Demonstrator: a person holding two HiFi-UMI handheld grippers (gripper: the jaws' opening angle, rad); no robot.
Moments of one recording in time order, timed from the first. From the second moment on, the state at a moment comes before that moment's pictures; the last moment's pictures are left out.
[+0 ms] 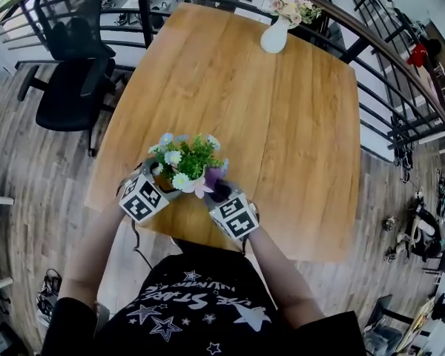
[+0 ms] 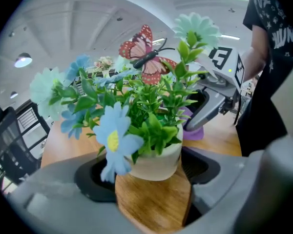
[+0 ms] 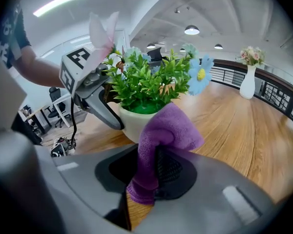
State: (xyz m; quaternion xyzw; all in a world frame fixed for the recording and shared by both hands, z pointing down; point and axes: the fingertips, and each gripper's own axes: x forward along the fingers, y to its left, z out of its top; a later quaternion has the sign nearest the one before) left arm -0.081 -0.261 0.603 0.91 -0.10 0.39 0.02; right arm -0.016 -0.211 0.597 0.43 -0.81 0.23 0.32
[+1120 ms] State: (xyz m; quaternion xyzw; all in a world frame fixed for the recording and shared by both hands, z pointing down) left arm -0.089 -0.261 0.603 0.89 -0.28 0.35 0.07; right arm -0.063 -0.199 0.597 0.35 -0.85 0.19 0.34
